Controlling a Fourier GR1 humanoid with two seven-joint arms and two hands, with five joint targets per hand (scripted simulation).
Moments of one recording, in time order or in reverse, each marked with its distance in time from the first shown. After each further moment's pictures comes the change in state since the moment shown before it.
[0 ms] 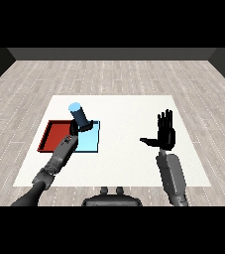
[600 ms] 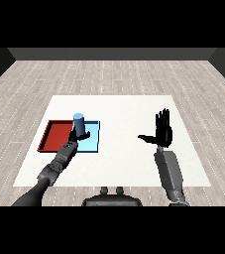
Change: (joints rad) left arm -0.075 -0.053 0.013 0.426 -0.064 0.016 0.146; right arm -0.058 0.014 -0.026 0.119 -0.001 0.017 -0.025
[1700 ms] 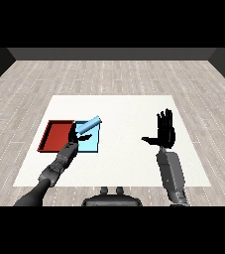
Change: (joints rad) left arm 0.016 -0.014 0.066 -0.011 -0.002 0.145 -0.191; right arm 0.019 -0.006 -0.027 -0.024 -0.050 0.087 -0.010
